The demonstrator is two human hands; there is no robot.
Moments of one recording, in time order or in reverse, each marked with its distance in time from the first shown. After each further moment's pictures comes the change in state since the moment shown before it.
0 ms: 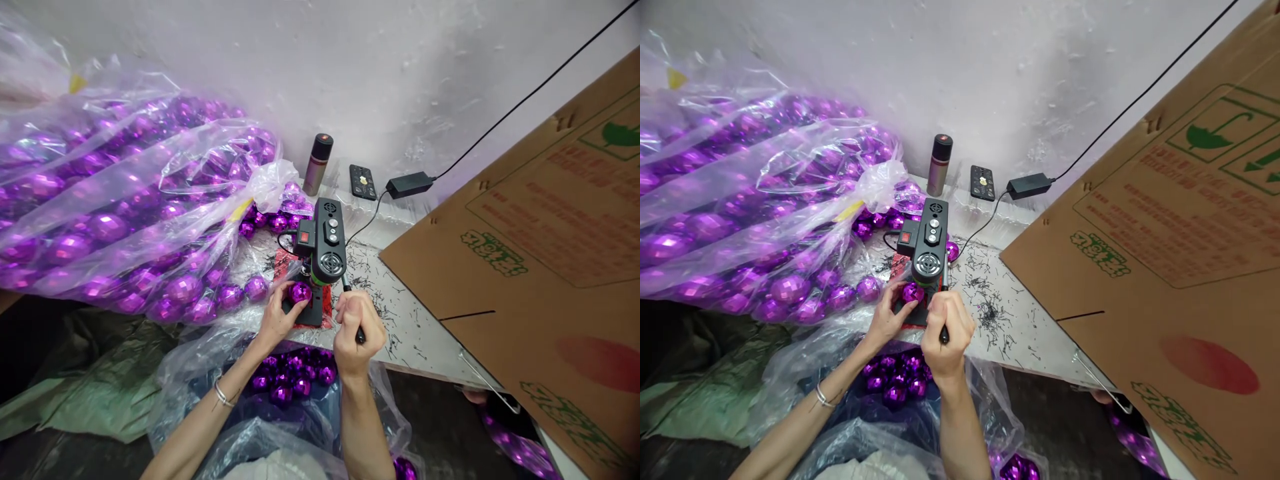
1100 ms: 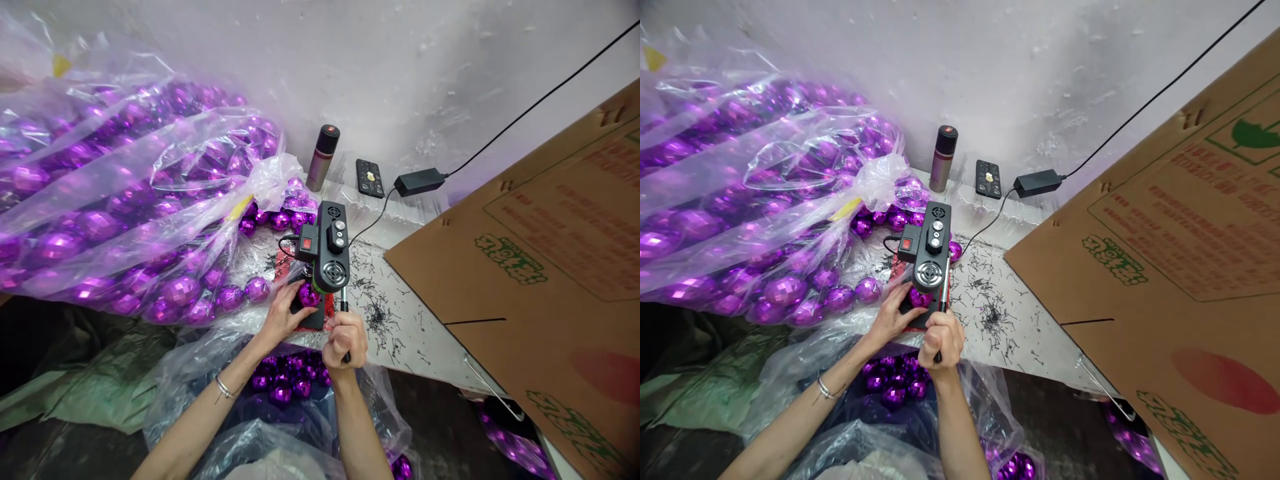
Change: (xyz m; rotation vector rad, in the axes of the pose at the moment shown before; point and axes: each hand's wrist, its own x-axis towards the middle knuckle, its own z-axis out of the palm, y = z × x) left_hand 0.011 -0.007 -0.002 0.174 -0.127 0.216; right_hand -0.051 0.043 0.012 -0.062 0.072 -0.182
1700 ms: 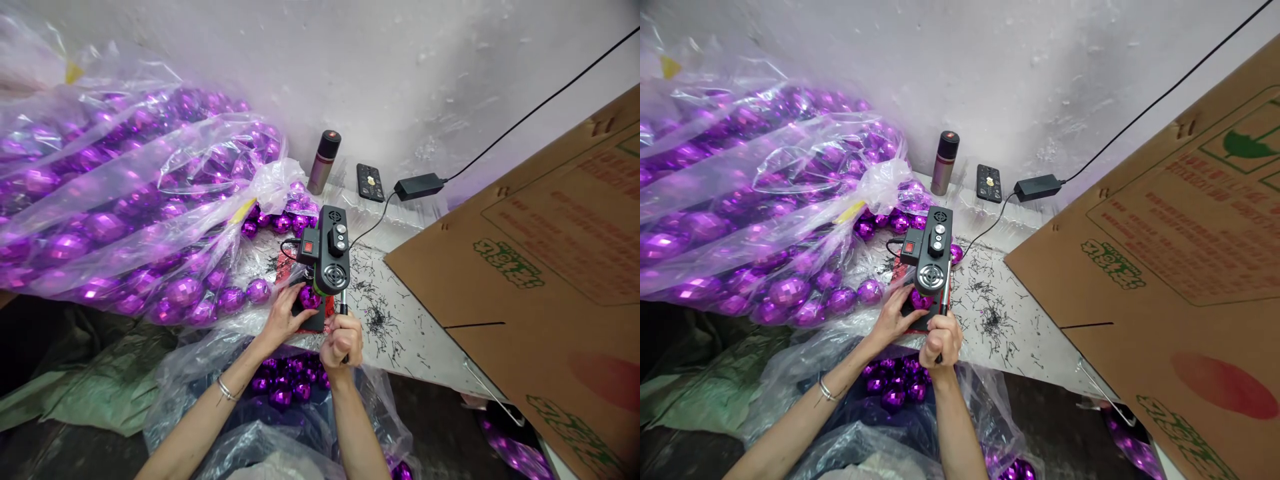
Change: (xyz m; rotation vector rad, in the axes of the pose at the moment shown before) left_hand 0.000 -0.003 0.004 0.022 0.046 0.075; right_hand -0.026 0.015 0.007 0.065 0.043 0.058
